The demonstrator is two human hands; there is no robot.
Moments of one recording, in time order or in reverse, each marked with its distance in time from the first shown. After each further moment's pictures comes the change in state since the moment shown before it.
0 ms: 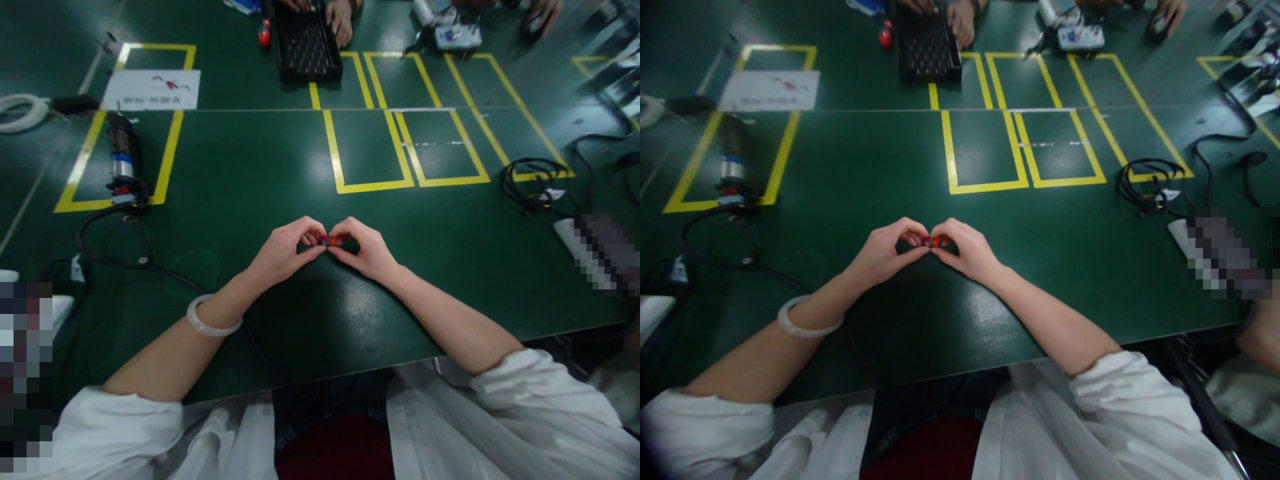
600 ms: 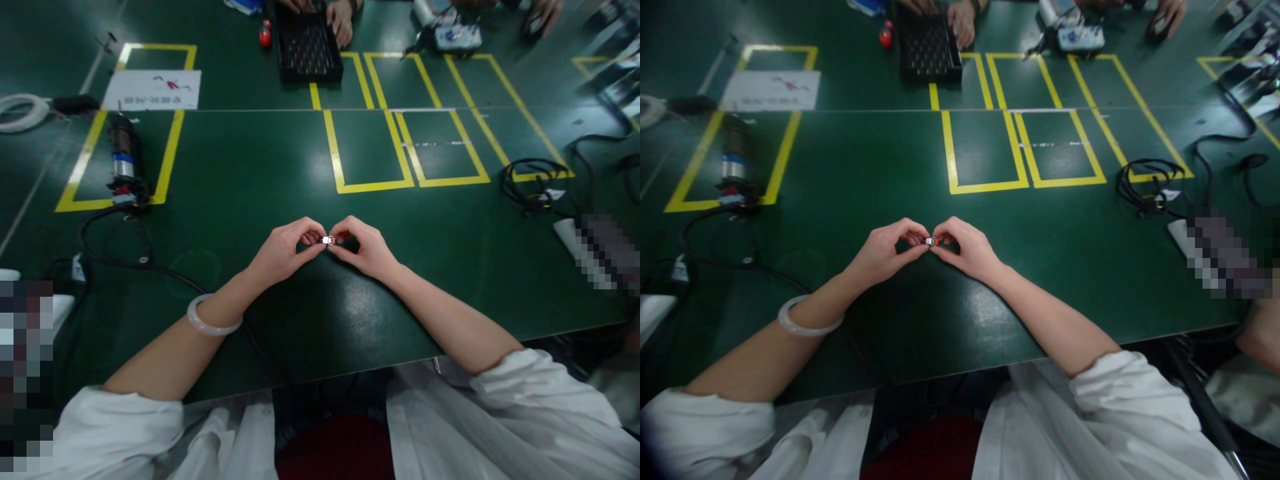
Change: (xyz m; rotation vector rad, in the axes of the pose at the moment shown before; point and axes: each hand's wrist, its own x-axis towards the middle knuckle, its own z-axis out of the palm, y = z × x) left_hand 0.001 0.005 -0.002 -0.007 -0.013 -0.034; right_hand 0.001 0.002 -0.002 -0.006 -0.016 0.062
